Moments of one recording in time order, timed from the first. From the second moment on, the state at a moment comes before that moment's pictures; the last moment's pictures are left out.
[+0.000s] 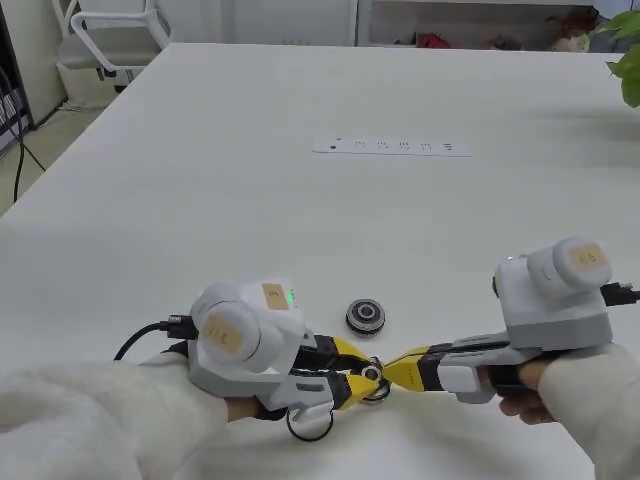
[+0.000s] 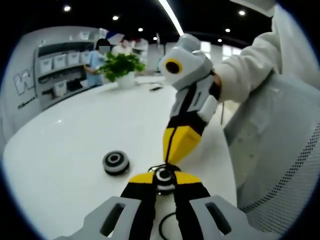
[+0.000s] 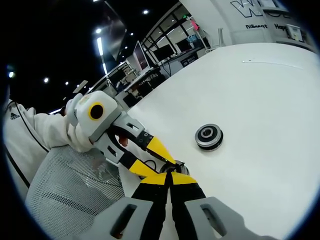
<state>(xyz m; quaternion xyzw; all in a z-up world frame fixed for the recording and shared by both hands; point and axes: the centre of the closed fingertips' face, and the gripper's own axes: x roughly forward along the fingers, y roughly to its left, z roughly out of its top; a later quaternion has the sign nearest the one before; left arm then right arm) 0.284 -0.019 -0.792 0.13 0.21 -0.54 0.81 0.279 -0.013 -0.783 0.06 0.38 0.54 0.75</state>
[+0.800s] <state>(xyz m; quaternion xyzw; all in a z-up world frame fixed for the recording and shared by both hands) 0.284 -0.019 -0.792 0.14 0.22 -0.54 0.80 0.282 -0.014 -0.779 0.09 0.38 0.54 0.75</state>
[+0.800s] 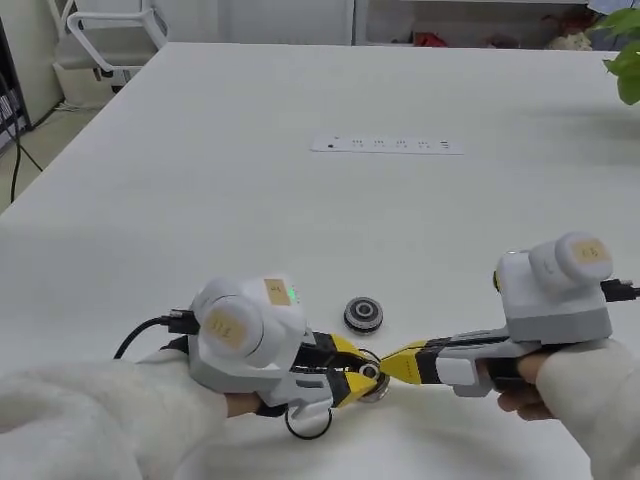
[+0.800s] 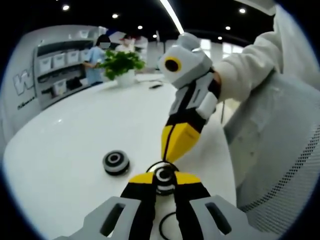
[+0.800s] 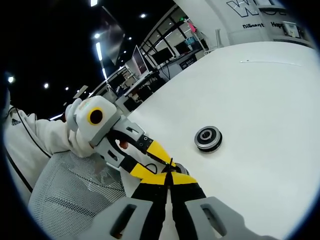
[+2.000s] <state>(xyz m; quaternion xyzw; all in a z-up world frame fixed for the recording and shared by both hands) 0.280 -0.015 -0.754 0.17 0.21 -0.54 0.80 0.286 -0.015 -0.773 0.11 0.38 0.53 0.75</state>
